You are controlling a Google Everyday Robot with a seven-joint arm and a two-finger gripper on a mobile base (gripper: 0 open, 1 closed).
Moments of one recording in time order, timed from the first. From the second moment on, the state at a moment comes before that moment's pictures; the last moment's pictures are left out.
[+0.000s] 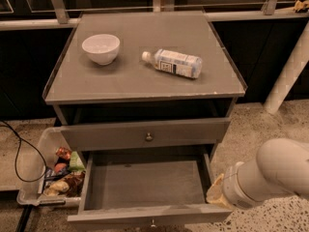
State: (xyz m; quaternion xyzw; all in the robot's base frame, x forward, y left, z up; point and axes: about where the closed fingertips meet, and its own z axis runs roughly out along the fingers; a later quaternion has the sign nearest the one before) arm 0.356 -0.180 0.660 -0.57 0.80 0.08 0.17
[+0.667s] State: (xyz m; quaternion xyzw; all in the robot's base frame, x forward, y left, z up) arm 0.386 -0.184 0.624 -0.54 0.82 0.04 0.20
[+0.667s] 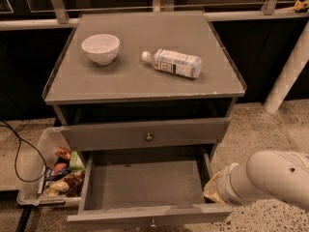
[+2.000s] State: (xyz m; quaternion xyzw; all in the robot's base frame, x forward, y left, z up) arm 0.350 -0.125 0.502 -0.59 0.76 0.14 0.24
